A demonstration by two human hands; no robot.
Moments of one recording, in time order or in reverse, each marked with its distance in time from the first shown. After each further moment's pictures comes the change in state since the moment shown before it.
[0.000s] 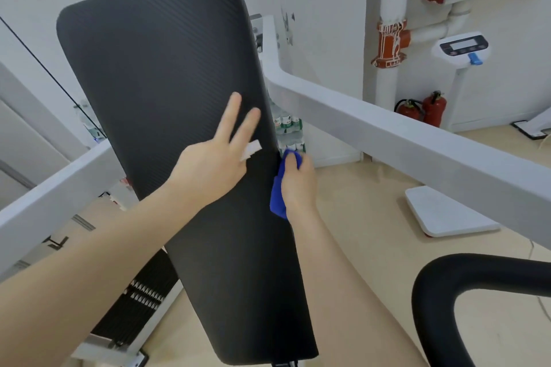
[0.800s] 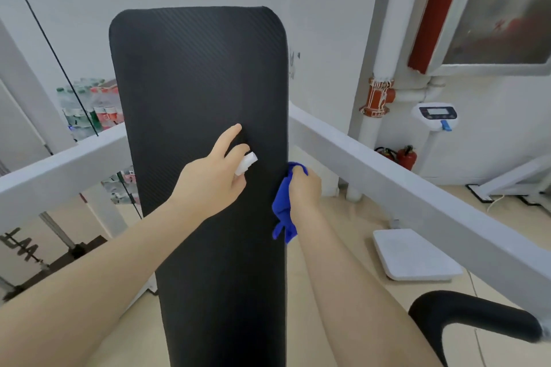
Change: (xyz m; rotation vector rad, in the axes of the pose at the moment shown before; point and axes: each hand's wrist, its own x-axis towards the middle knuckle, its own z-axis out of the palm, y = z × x) left_hand -0.025 -0.017 0.013 -0.417 0.117 -0.275; right_hand 0.010 -0.039 0.005 -0.078 -0.028 0.132
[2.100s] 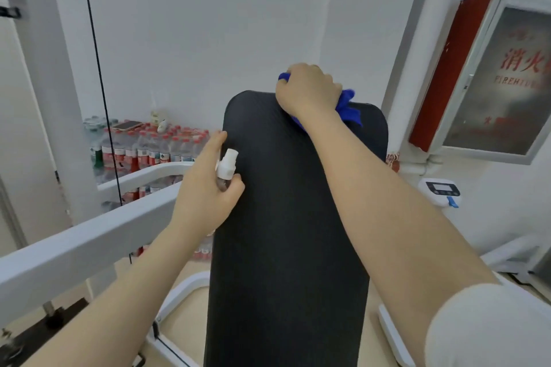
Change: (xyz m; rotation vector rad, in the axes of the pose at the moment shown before) left_hand 0.016 -0.144 -0.072 -0.622 0.318 -0.360; right_hand -0.017 -0.251 0.171 -1.082 0.320 -0.944
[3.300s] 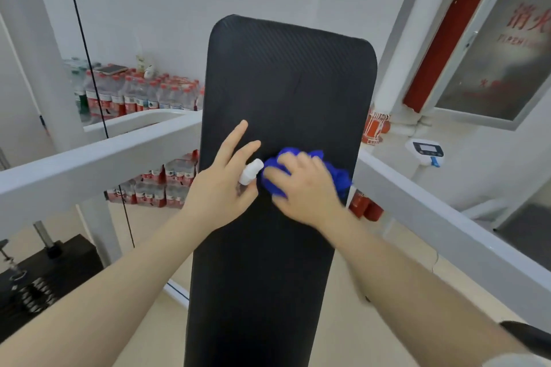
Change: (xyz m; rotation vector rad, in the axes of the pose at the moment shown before) left_hand -0.080 -0.012 0.041 0.195 -0.191 0.319; right_hand -0.200 0.108 0.077 -0.142 0.011 -0.659
